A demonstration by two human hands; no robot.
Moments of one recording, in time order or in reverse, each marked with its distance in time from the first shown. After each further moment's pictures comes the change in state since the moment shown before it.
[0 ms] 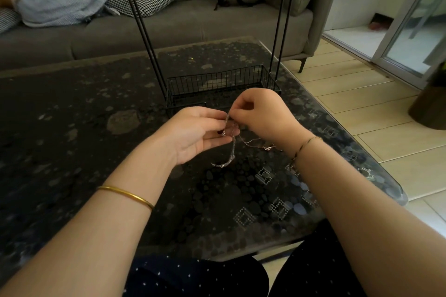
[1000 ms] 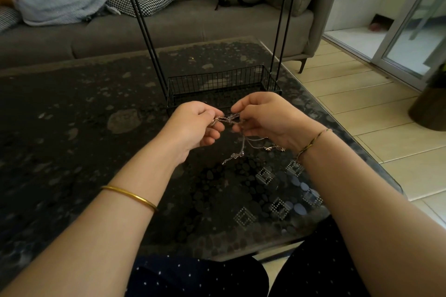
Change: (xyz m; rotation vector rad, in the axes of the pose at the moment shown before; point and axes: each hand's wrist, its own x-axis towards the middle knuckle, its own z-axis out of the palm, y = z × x) left_hand 0.005 -0.002 0.001 0.454 0.255 0.154; right_hand 0.001 0.002 -0.005 0.566 -0.215 0.326
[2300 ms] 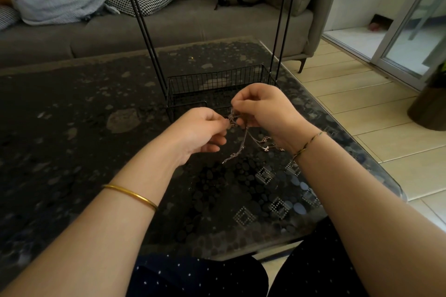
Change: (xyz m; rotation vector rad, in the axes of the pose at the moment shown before) left_hand 0.005 -0.007 0.003 0.022 -0.163 -0.045; right_hand -0.003 -0.003 0.004 -0.015 0.119 -0.198
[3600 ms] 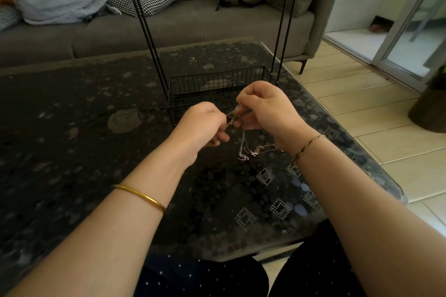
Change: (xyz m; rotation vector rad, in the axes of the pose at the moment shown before) left_hand -0.006 0.013 0.009 0.006 0.154 -0.002; right_hand 0.001 0.000 0.003 0.008 0.067 0.034
